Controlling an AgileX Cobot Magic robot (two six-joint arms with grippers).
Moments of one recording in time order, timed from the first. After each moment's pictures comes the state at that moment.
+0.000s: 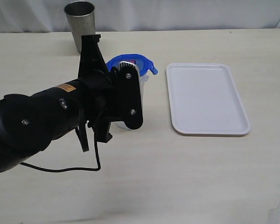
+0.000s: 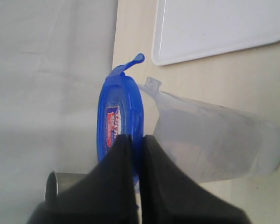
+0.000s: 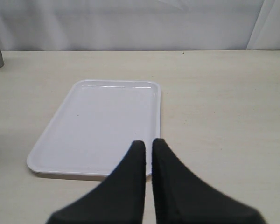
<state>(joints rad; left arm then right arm) -1.02 1.50 -0.70 -1.16 -0.49 2.11 0.02 0.00 0.00 0.02 0.35 -0.04</state>
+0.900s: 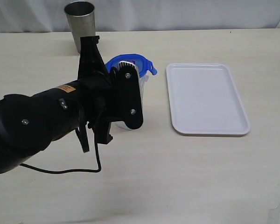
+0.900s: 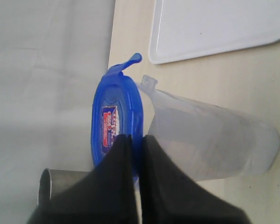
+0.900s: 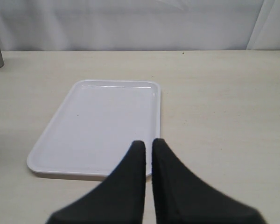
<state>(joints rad) -1.02 1.50 -0.70 -1.19 -0.48 2.11 0.02 0.00 0.00 0.02 0.35 -0.04</state>
